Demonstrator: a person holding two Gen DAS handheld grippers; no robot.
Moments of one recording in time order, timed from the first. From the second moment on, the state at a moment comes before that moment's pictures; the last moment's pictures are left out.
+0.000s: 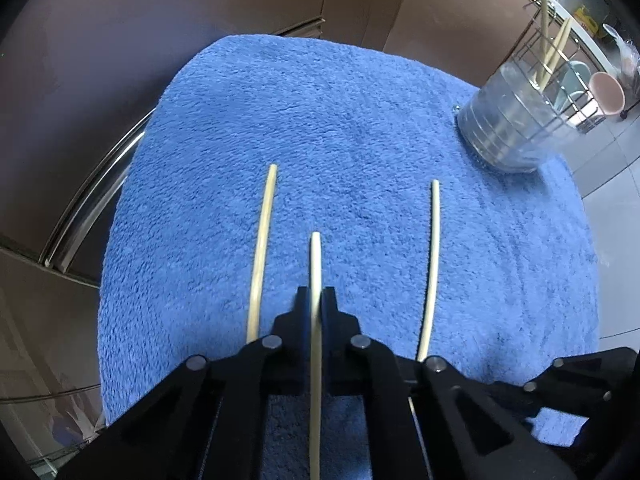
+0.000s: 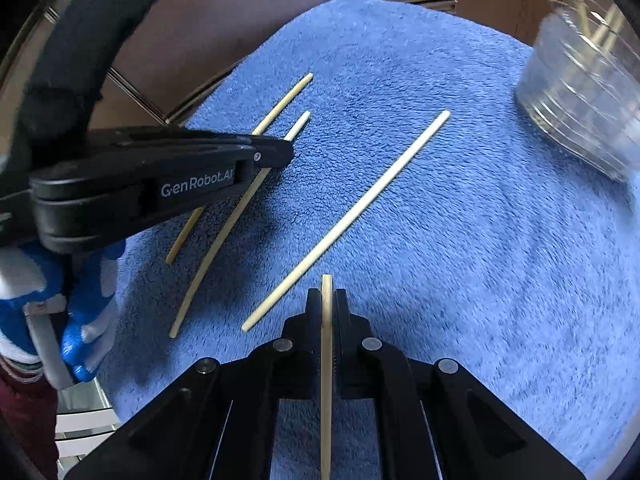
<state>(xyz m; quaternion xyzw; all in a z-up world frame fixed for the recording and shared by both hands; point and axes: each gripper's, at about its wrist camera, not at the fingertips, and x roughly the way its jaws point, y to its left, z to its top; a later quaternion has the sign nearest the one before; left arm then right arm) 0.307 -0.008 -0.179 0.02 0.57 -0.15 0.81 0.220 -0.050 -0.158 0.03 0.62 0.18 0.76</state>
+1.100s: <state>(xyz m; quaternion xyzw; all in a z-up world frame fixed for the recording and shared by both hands) 0.308 -0.120 0.090 -0.15 0.17 -0.24 0.94 0.230 -0.256 0.084 0.13 0.09 0.13 0.98</state>
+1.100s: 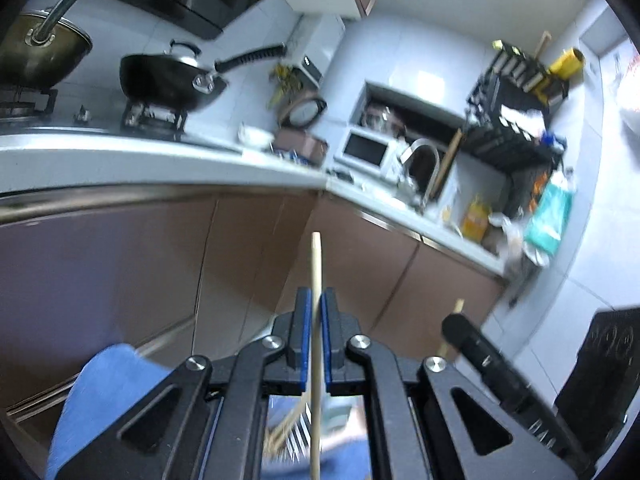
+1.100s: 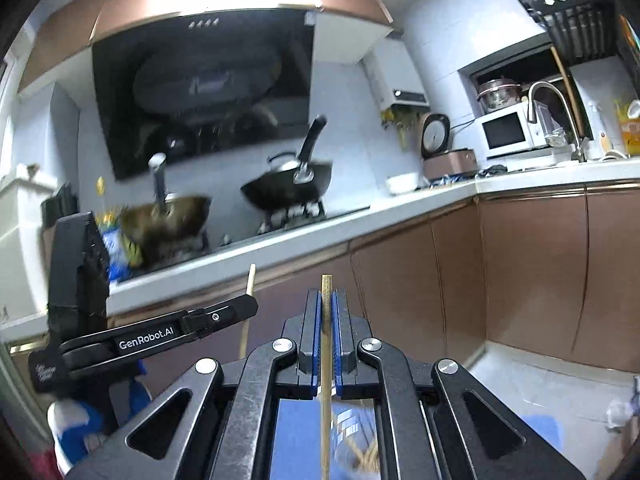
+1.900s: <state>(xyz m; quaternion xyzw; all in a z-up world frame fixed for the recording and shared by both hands) 0.344 -0.149 -0.025 -0.12 0.10 -0.16 0.98 0.264 -0.256 -0.005 0.07 0.08 0.07 0.99</state>
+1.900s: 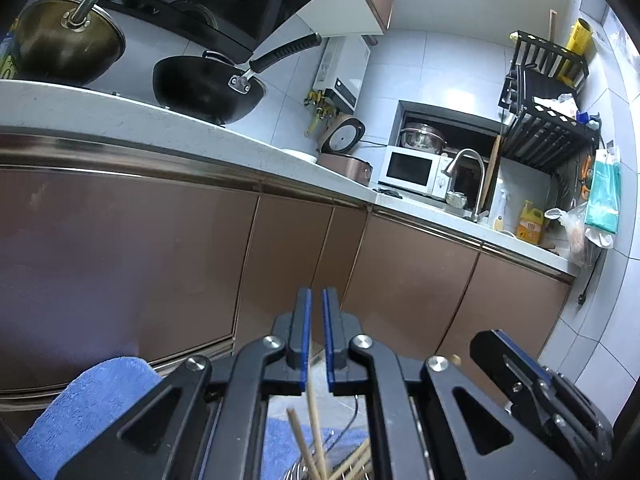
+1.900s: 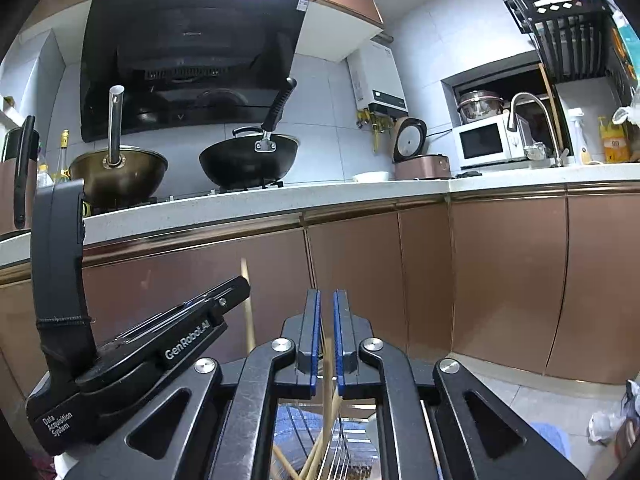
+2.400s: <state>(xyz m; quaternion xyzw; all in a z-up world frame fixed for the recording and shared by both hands) 0.227 -0.123 0.000 -0.04 0.15 -0.12 0.98 0.174 -0.261 0.022 0.07 0.10 0.05 0.99</state>
